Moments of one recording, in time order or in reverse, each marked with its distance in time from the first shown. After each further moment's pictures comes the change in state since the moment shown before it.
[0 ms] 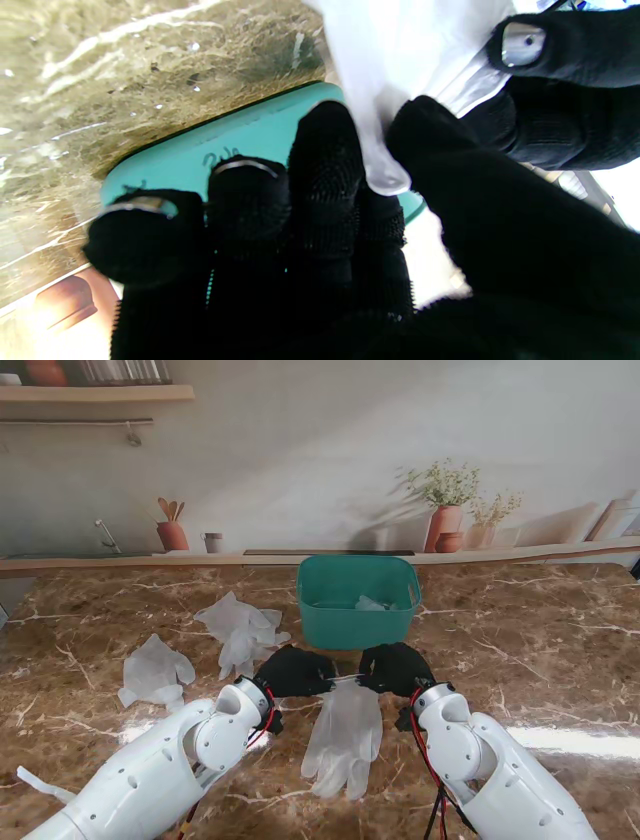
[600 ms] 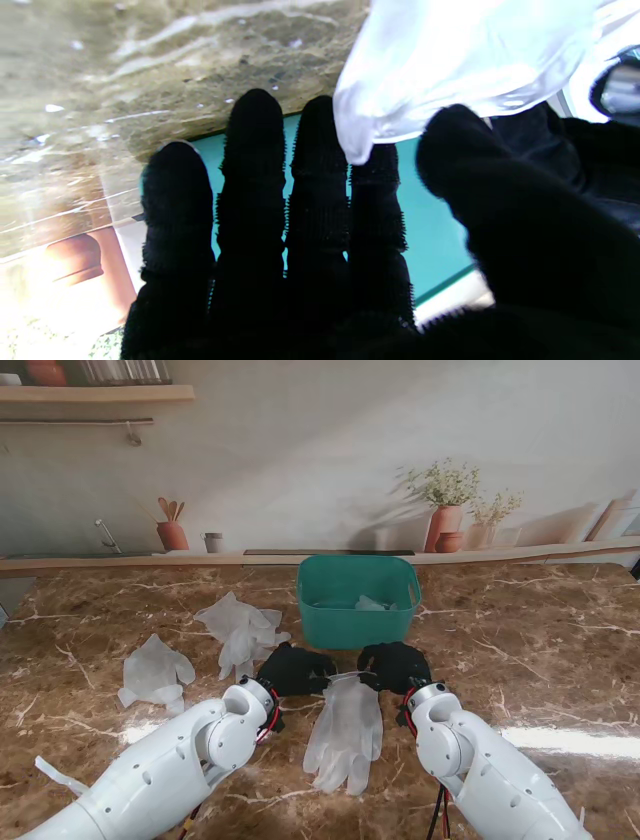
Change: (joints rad) left arm -0.042 -0.027 0.055 0.073 0.046 0.088 0.053; right arm 0.127 -0.019 -0.126 0.217 -0.139 0.035 -0.175; left_hand -0.045 0.023 0.061 0.012 -0.102 0.042 -0.332 -0.114 -0.332 0.011 -0.112 -0.087 -0.285 -0.013 -0.203 -0.170 -0.101 -0.081 -0.125 -0.186; right_hand -0.137 0.067 -0.036 0.051 -0.128 -0.025 -0.372 0.066 -0.217 -0.003 -0.312 -0.096 -0.172 -0.001 -0.569 -0.136 -0.400 -0.035 -0.287 0.009
